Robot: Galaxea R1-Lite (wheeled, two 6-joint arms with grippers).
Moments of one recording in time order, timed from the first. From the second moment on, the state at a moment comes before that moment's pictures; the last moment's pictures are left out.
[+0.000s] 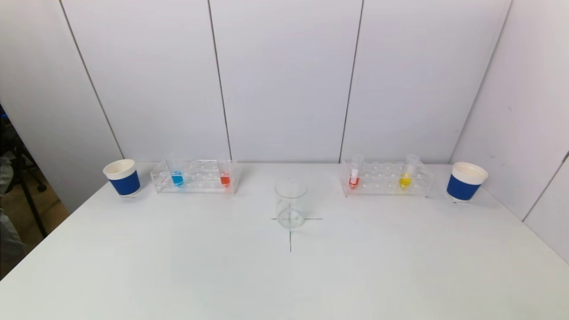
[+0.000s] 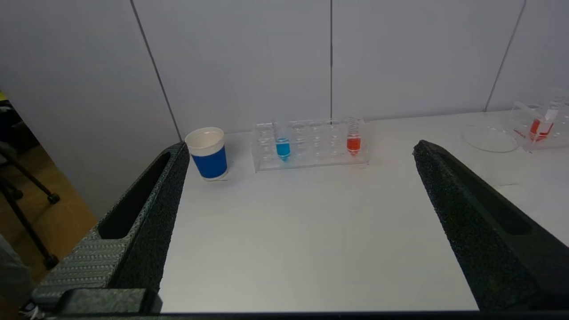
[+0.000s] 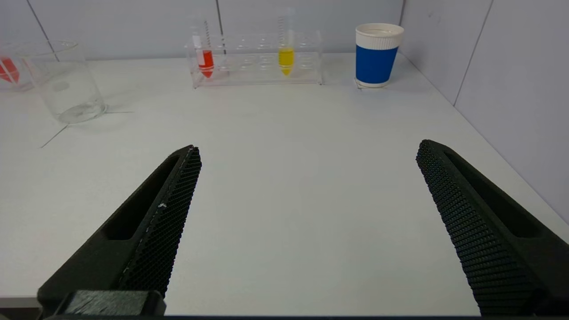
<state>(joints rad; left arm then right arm) 0.00 0.56 -0.56 -0.08 -0.03 0.07 0.00 0.00 0.00 -0.01 -0.01 0.04</state>
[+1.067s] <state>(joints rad) 0.01 1.27 -0.55 -0.69 -0.03 0.06 0.00 0.00 0.00 -0.01 -0.01 0.04</state>
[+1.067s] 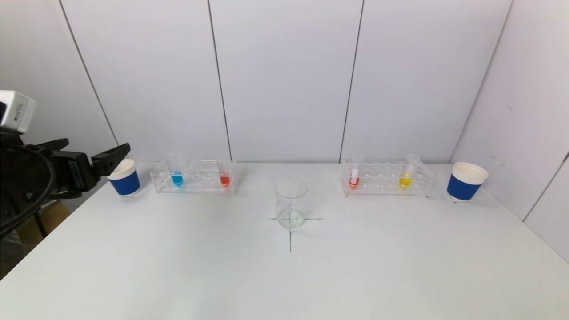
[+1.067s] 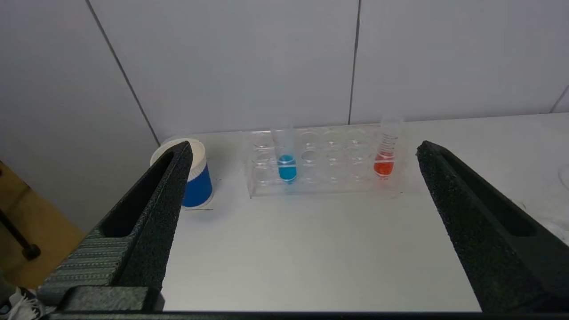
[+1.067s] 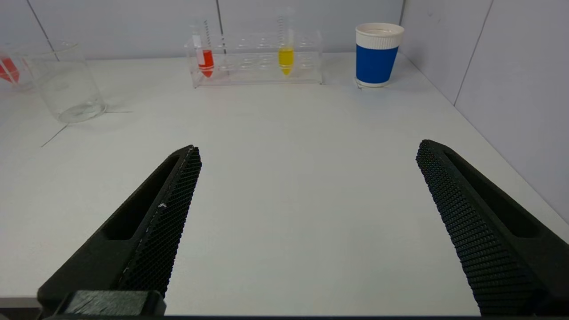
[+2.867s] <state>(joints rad) 0.05 2.21 -0.81 -1.38 -0.05 0.06 0.00 0.00 0.00 -0.01 -0.01 0.04</state>
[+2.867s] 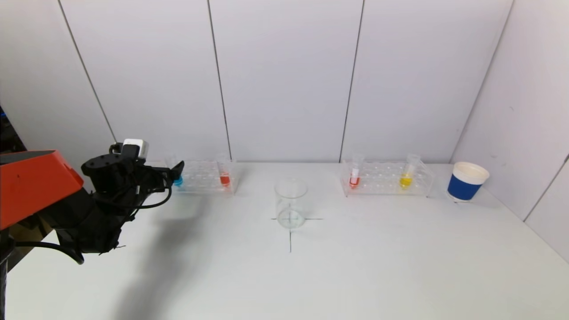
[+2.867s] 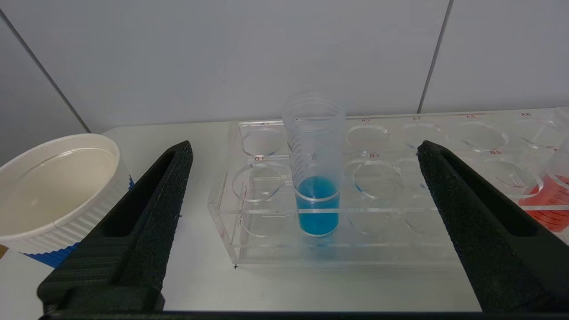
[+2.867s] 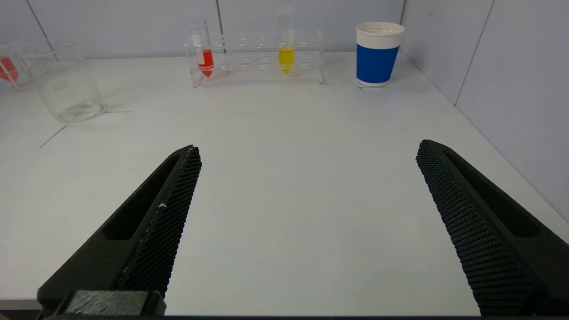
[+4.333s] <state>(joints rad) 0.03 2.33 -0.97 -1.38 -0.04 0.06 0.00 0.00 0.00 -0.01 -0.01 0.04</state>
